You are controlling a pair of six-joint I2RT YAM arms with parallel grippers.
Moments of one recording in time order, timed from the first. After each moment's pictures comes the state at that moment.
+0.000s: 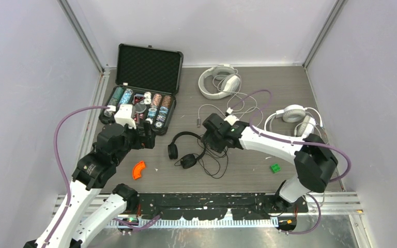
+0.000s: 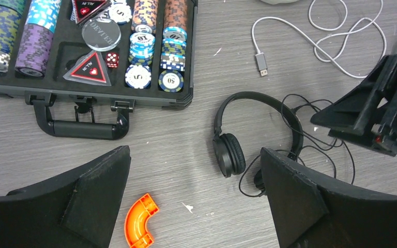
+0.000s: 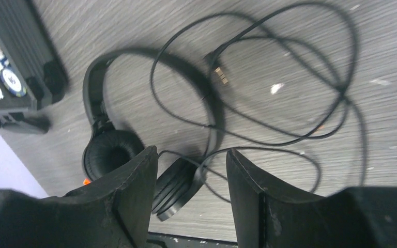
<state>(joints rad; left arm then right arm) -0.49 0.61 0.89 -0.72 -0.21 -0.26 0.87 1.53 1.04 -0.55 0.24 1.37</state>
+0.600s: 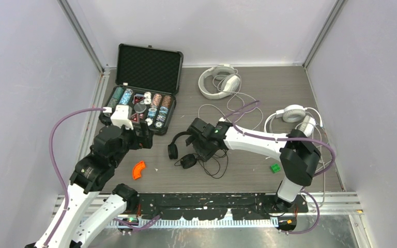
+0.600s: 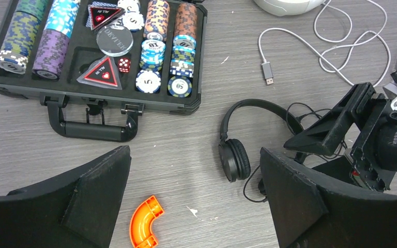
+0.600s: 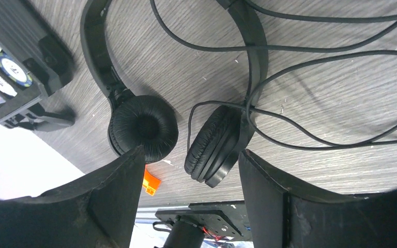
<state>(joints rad) -0.49 0.58 0.89 -0.72 -0.26 -0.26 1.00 1.68 1.20 -0.65 0.16 1.77</state>
